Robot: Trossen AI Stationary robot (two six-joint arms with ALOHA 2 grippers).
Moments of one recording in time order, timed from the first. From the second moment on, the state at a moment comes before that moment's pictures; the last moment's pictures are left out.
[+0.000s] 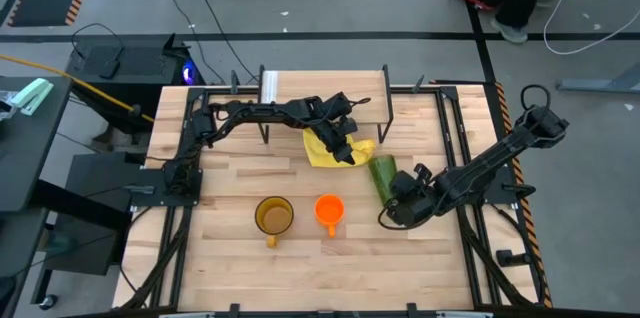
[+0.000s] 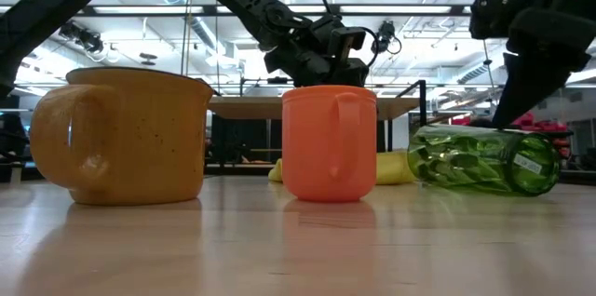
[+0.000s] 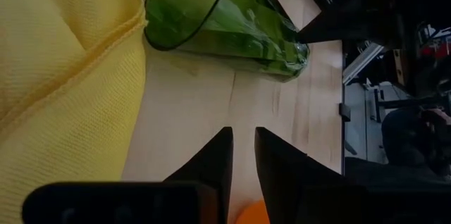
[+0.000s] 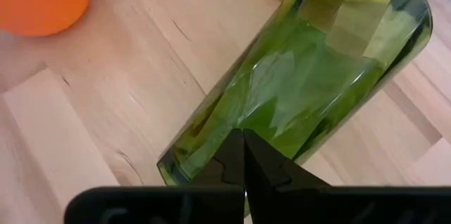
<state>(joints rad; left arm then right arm) 0.33 2.19 1.67 -0.37 0.68 -0.37 0.52 1.31 0.72 -0.77 0.50 1.10</state>
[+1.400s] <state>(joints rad) 0.29 2.20 1.66 -0.37 0.75 -0.36 0.68 0.88 0.71 -1.18 0.54 1.42</state>
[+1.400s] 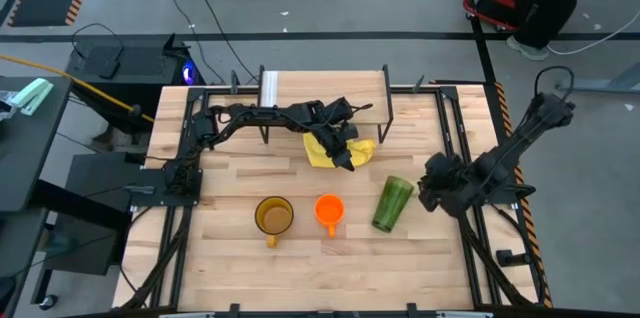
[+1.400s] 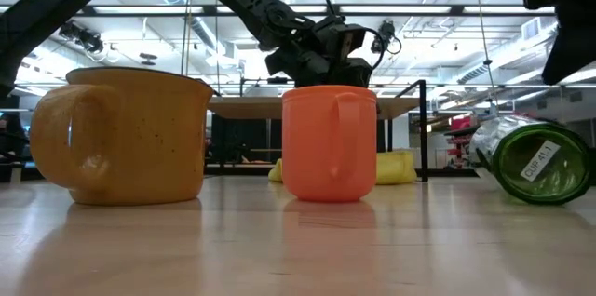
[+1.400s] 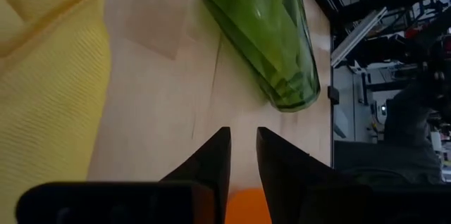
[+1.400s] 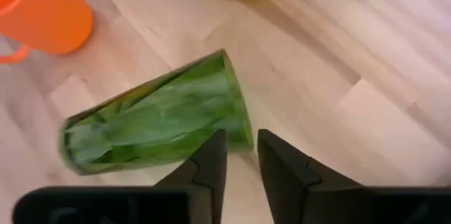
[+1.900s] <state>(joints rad) 0.18 2.12 1.66 -0.23 0.82 -0.38 0.43 0.78 0.69 -1.09 0.36 1.25</state>
